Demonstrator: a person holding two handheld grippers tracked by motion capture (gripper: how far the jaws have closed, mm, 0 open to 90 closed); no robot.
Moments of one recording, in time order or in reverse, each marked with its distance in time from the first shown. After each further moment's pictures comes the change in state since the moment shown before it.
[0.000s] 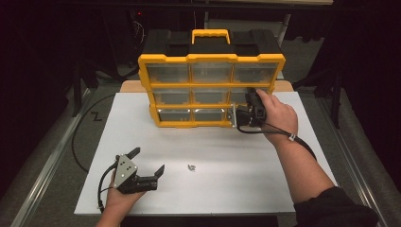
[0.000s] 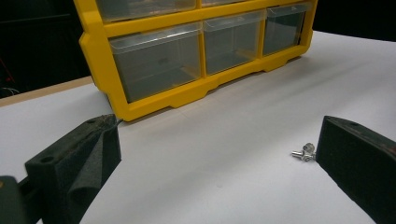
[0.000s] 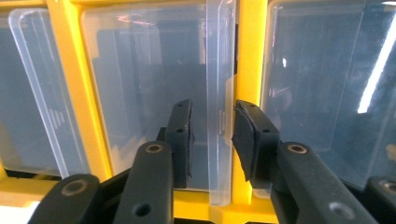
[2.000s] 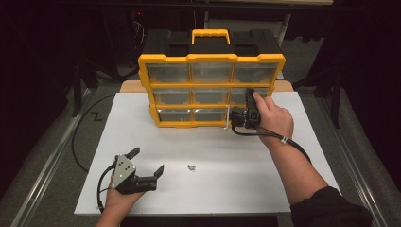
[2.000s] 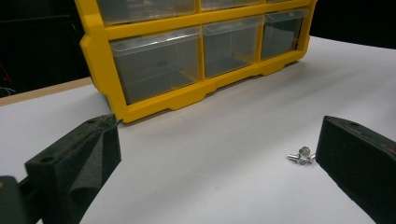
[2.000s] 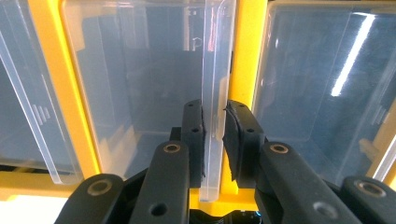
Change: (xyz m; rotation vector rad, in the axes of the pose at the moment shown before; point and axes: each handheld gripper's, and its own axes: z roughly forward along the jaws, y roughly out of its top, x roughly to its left) left arm 0.001 0.001 -0.003 -0.015 -0.007 -0.020; right arm 0.009 0.014 -0.003 0.097 -0.082 -0.035
